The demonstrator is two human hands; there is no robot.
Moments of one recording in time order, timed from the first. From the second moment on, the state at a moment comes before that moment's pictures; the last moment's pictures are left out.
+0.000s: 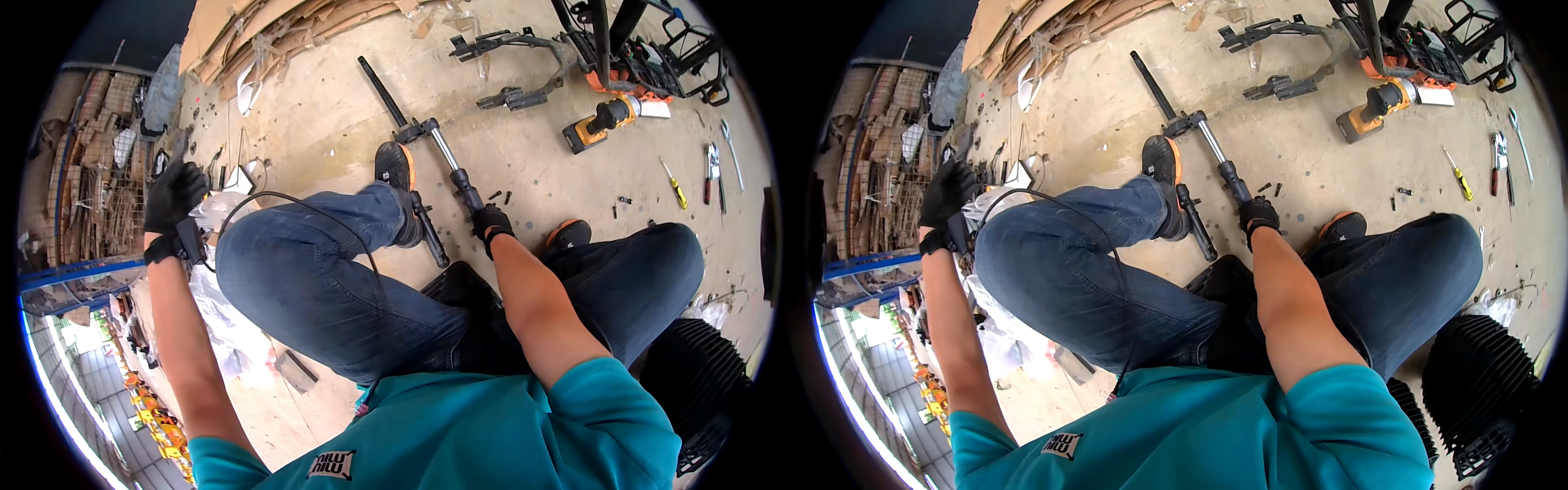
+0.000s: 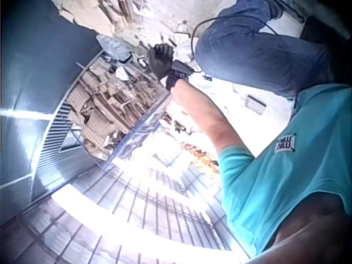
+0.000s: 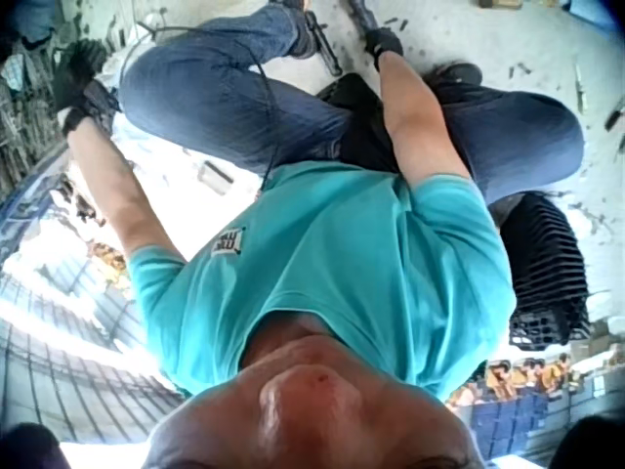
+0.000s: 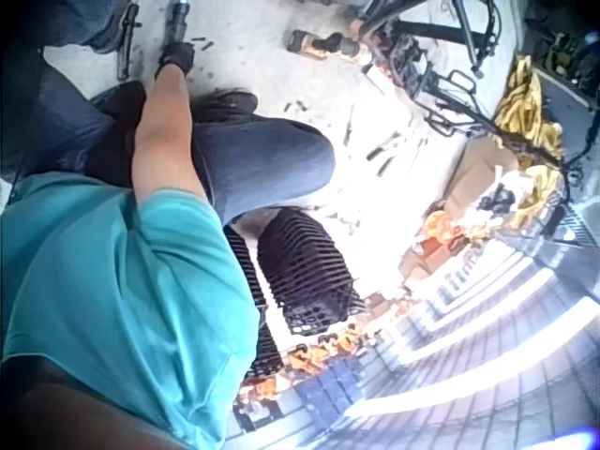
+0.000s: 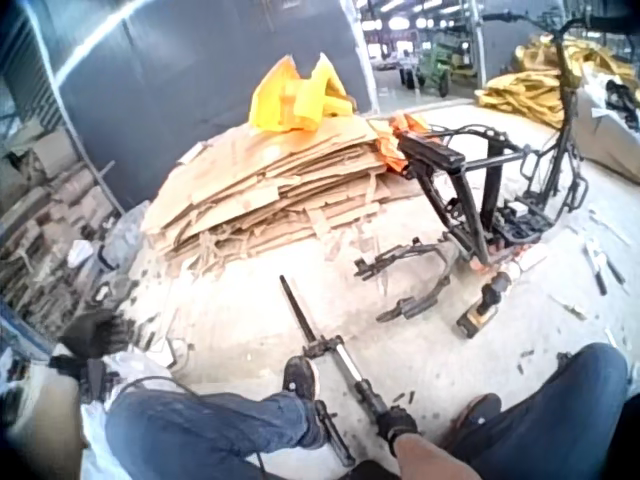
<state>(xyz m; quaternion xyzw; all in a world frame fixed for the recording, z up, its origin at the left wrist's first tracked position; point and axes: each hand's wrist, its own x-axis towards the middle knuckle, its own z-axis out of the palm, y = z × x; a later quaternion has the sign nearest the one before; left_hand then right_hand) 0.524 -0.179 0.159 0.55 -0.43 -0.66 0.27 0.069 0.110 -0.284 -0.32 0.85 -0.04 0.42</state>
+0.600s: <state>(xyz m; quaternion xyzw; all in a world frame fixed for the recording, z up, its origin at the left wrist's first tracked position) 0.609 -0.041 0.045 0.65 -0.43 -0.54 0.32 0.087 0.106 -0.259 -0.34 0.83 0.04 0.45</state>
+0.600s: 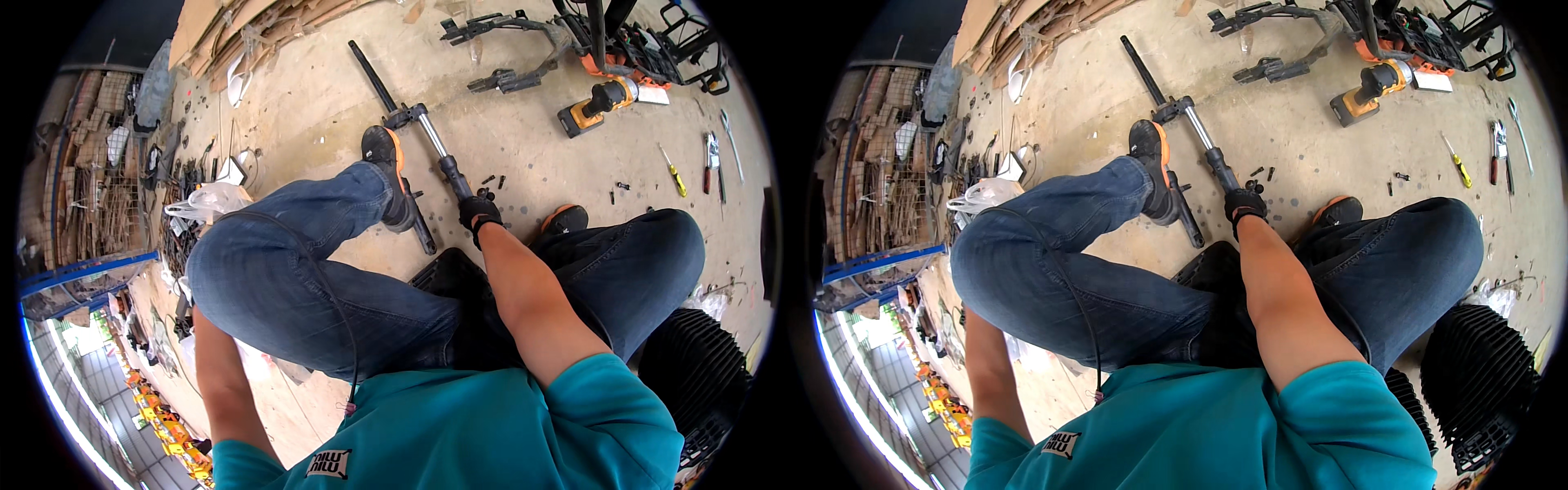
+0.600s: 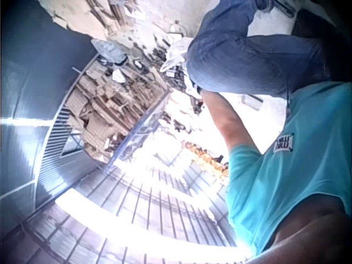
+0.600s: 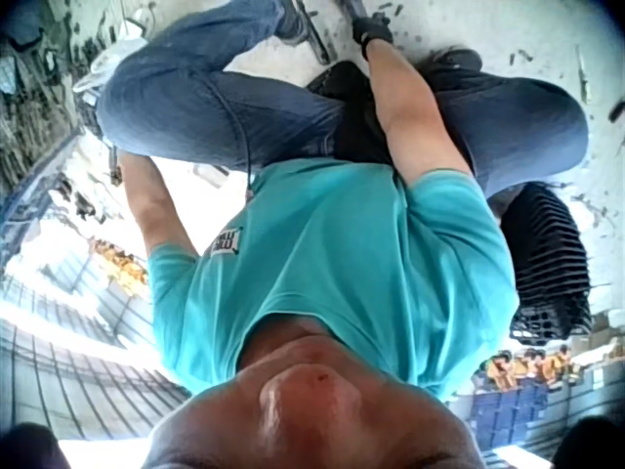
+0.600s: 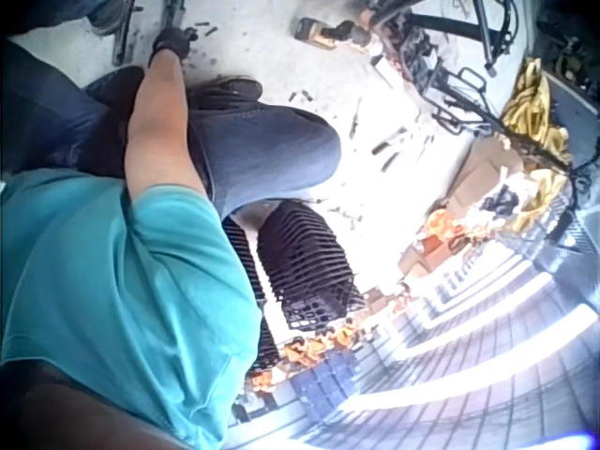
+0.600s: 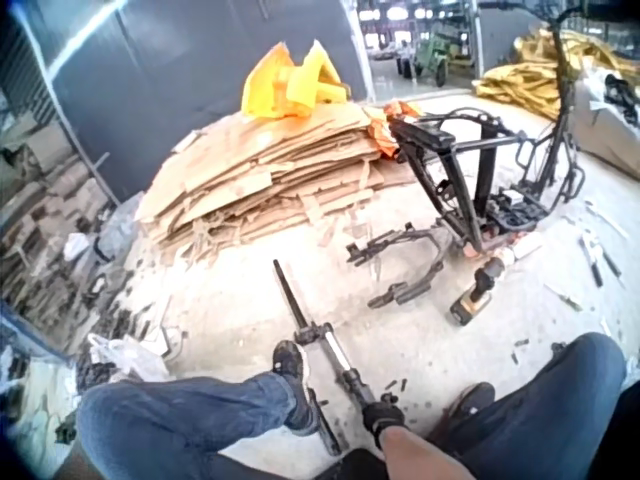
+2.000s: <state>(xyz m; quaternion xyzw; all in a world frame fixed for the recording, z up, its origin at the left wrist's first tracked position) 0.615 -0.194 -0.094 0.62 -0.56 -0.52 0.18 0.096 0.134 -0.286 -0.25 0.78 -0.19 0.53</state>
